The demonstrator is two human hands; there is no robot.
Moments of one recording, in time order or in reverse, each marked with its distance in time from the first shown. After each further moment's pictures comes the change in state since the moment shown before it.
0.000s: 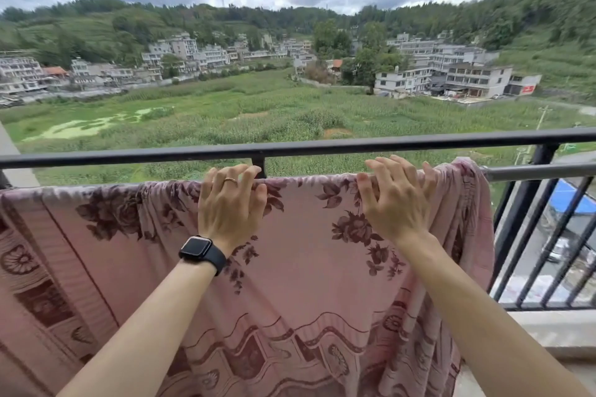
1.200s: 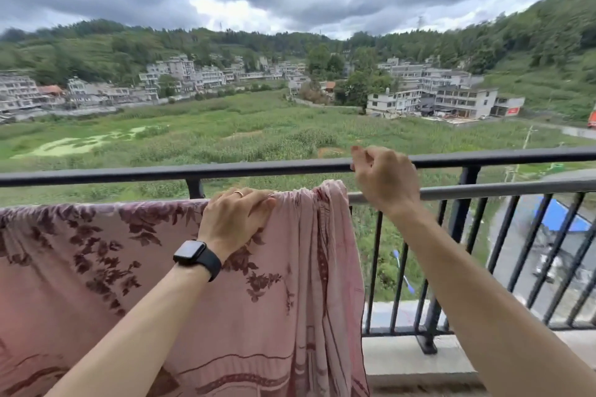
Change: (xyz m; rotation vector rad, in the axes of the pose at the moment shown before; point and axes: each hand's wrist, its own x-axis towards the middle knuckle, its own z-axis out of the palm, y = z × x) left_hand 0.040 0.194 0.023 -0.191 -0.173 0.036; right_hand 0.073 0.162 -0.098 0.274 -0.078 0.129
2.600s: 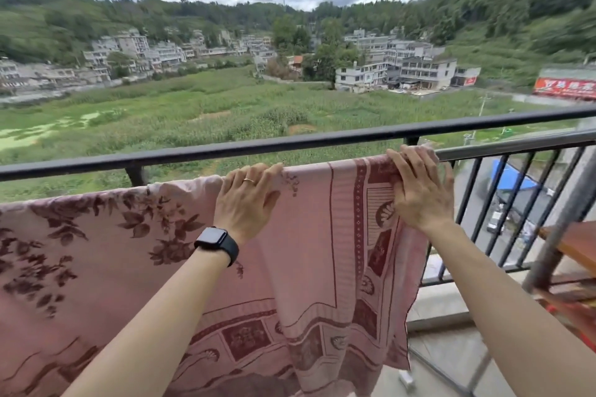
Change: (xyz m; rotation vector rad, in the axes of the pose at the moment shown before) left_hand 0.011 0.118 0.086 0.103 0.018 0.188; right_hand -0.065 0.227 -0.048 -0.438 -0.100 0.037
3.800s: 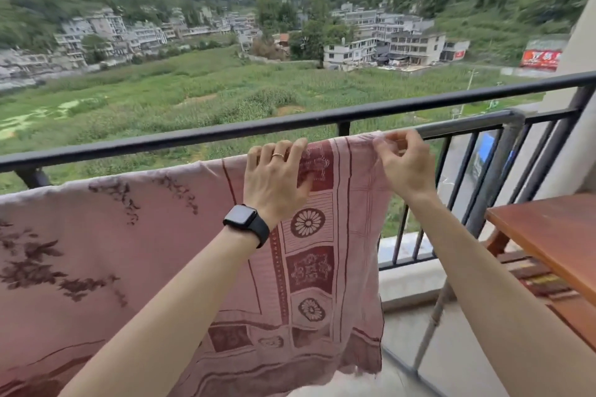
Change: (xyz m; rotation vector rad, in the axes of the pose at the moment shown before) left_hand 0.134 0.276 0.078 -0.005 -0.078 -0.013; right_hand 0.054 0.196 -0.035 0.716 0.167 0.368
